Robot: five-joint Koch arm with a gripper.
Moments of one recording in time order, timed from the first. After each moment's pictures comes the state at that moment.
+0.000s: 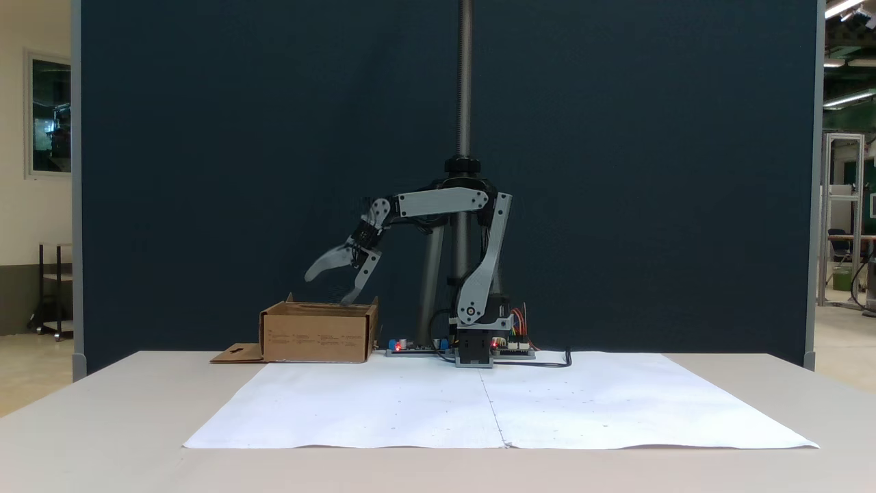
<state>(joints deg) 99.5 102.7 105.4 24.9 -16.8</state>
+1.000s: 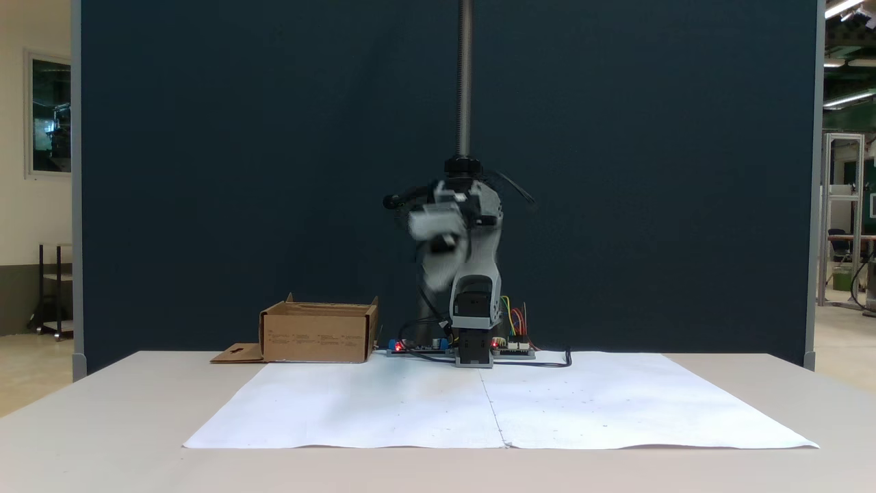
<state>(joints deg) 13.4 119.6 114.9 13.0 4.4</state>
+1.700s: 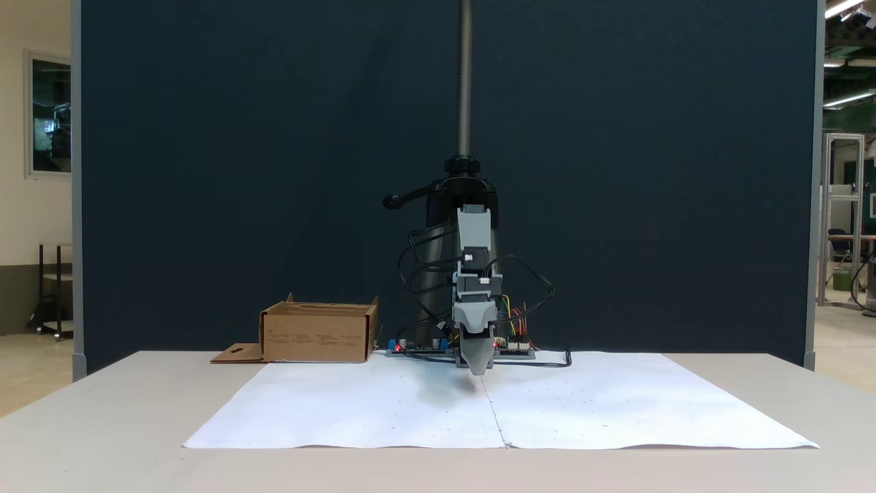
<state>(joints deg) 1.3 129.0 162.2 -25.0 4.3</state>
